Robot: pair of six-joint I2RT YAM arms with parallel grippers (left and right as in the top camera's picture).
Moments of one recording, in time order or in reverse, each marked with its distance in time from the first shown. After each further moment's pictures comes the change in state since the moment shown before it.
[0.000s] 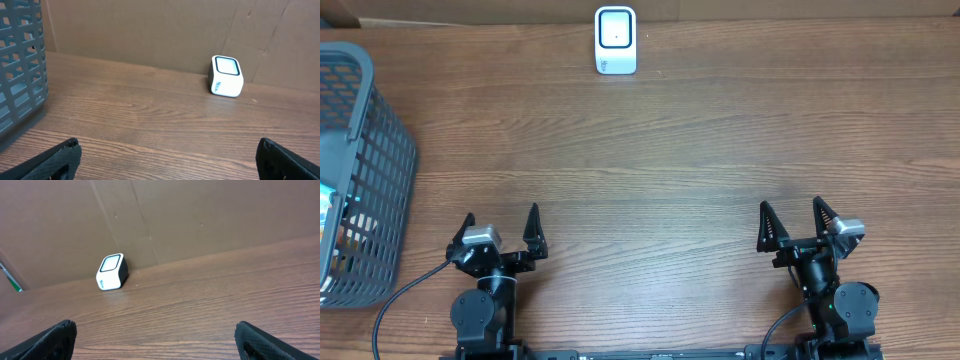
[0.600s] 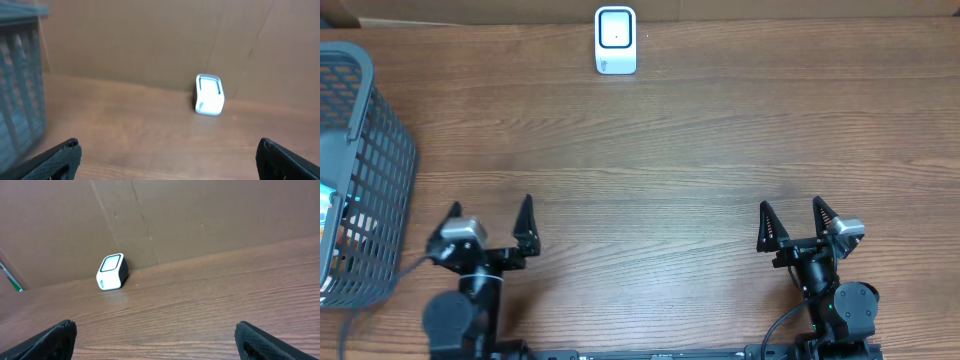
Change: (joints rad) left arm 0.000 0.157 0.330 -0.161 0.046 -0.005; right arm 0.002 0.000 0.000 0.000 0.000 0.000
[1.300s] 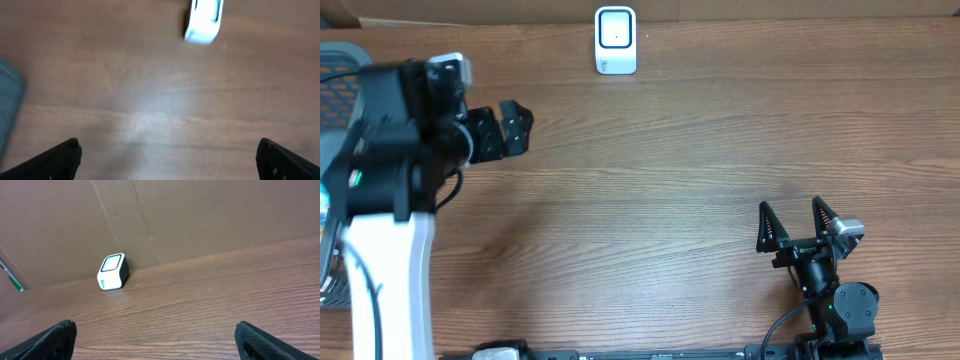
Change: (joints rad) left arm 0.000 1.171 1.265 -0.908 0.138 -0.002; right arm 0.003 -0.001 0.000 -0.001 0.000 0.000
